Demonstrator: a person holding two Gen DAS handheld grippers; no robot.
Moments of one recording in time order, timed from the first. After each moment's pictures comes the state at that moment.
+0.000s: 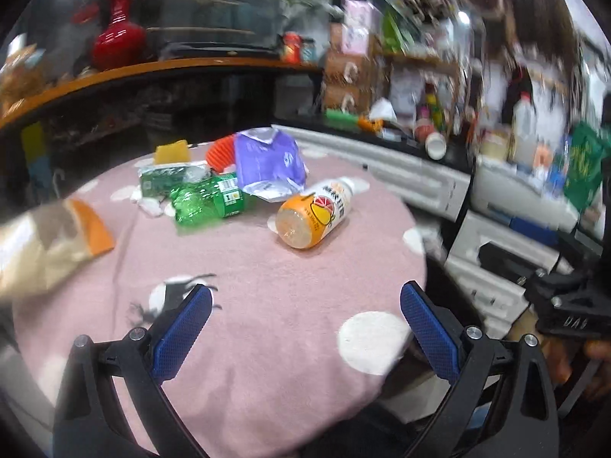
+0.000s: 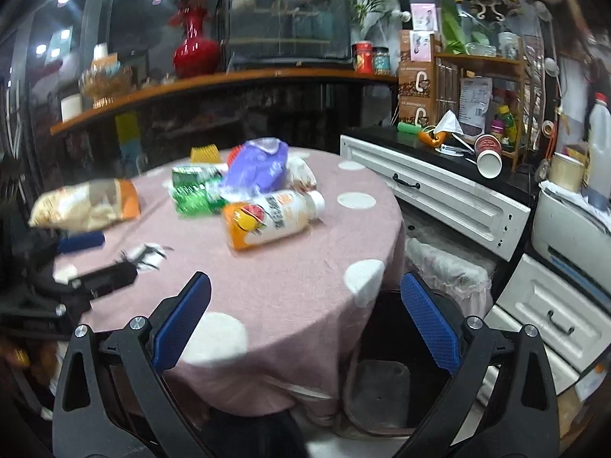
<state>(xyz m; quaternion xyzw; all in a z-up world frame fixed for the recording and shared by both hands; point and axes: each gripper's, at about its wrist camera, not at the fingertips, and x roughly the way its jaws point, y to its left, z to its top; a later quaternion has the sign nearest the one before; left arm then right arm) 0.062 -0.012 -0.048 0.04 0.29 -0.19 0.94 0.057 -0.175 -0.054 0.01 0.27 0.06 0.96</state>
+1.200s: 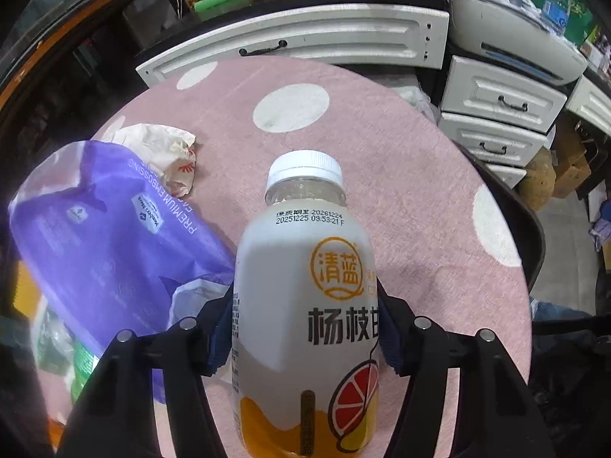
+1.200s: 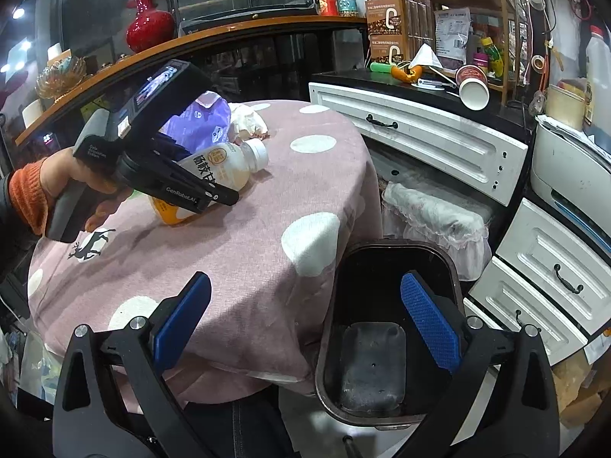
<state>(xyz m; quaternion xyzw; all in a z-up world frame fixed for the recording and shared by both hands) 0.271 -0.144 -0.092 0.29 0.47 -0.30 0.78 0.103 -0.224 -0.098 0.06 0.35 0.03 0.94</state>
